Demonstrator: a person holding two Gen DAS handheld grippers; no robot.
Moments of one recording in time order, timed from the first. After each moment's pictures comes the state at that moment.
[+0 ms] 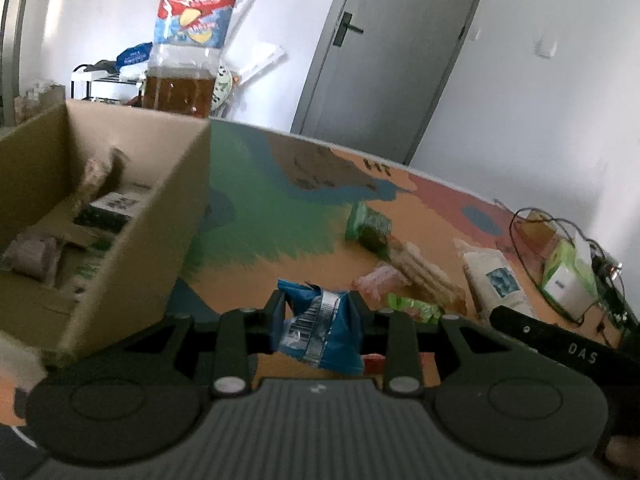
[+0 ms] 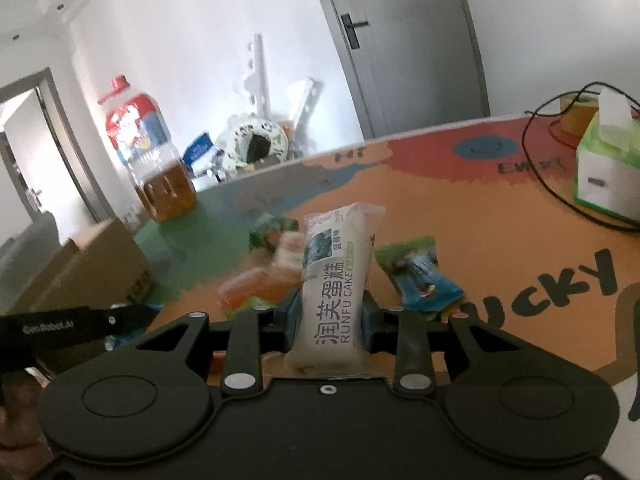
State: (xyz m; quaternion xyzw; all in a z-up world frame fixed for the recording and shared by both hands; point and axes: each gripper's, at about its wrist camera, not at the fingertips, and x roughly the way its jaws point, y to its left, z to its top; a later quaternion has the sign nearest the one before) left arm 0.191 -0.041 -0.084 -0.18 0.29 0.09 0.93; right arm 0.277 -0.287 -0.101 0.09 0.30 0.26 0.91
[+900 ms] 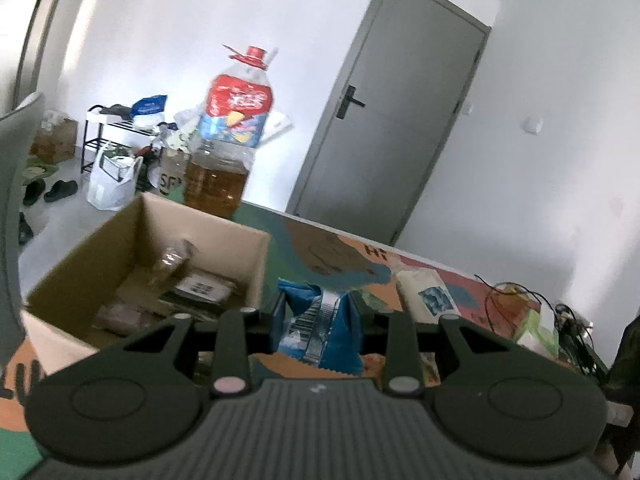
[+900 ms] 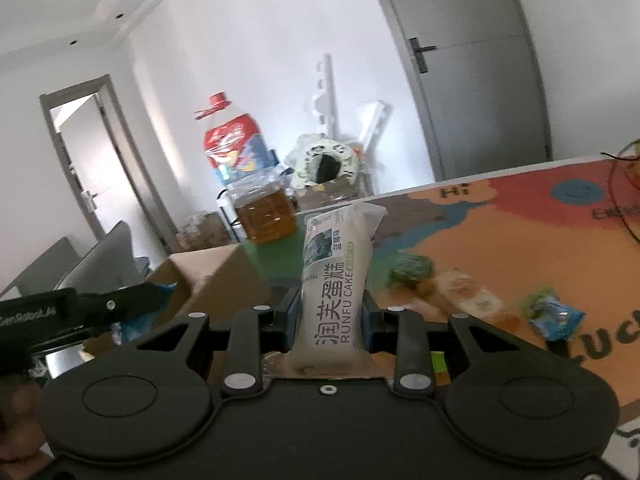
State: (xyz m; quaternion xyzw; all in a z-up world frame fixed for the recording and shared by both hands) left arm 0.115 0.005 -0.020 -0.20 0.20 0.10 0.95; right arm 0.236 -0.216 -0.051 0.09 0.26 0.34 0.90
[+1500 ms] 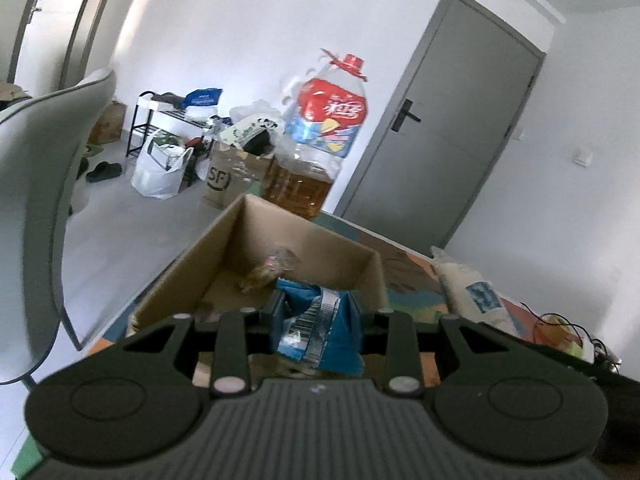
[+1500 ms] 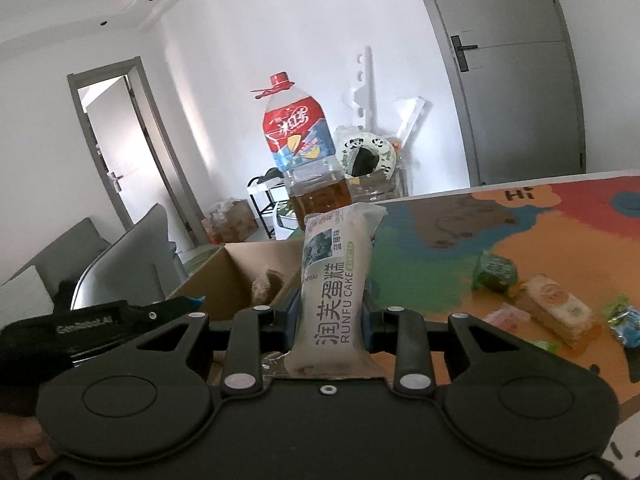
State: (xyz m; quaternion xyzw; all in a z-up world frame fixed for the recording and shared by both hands) left arm 0.101 0.083 -0.041 -0.24 0.20 0.16 0.94; right arm 0.215 -0.149 -0.038 0.07 0.25 0.38 0.89
